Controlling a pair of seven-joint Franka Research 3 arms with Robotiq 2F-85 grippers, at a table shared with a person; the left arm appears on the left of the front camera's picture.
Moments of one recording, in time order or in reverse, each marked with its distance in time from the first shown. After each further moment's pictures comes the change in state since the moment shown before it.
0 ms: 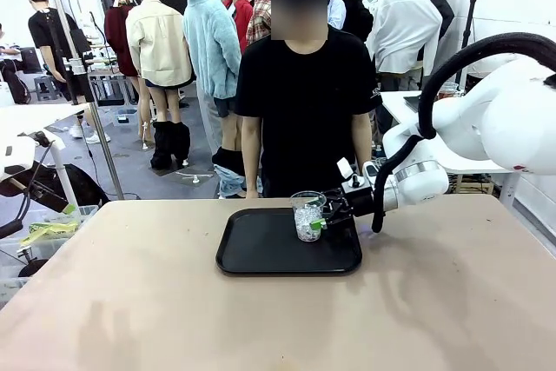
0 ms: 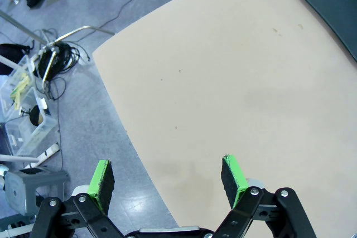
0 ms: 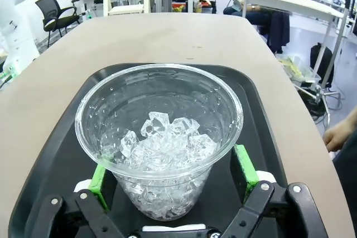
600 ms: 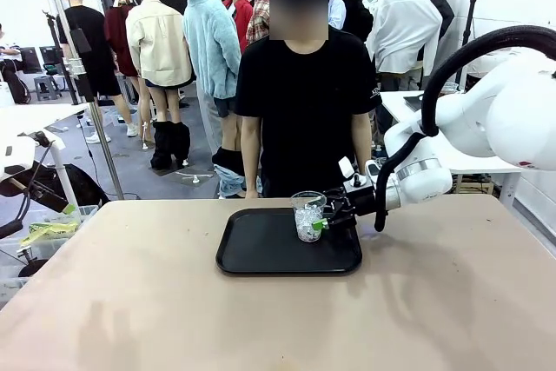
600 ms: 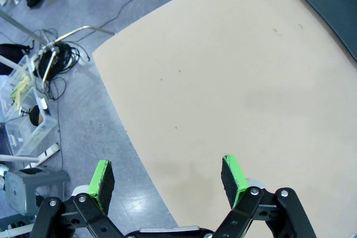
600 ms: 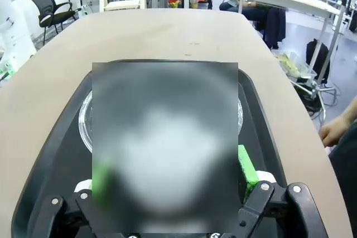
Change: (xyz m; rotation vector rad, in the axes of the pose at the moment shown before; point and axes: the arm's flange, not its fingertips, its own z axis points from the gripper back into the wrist) left arm 0.000 0.000 0.000 0.000 0.000 0.000; right arm 0.004 0.006 0.005 -0.019 0.023 0.009
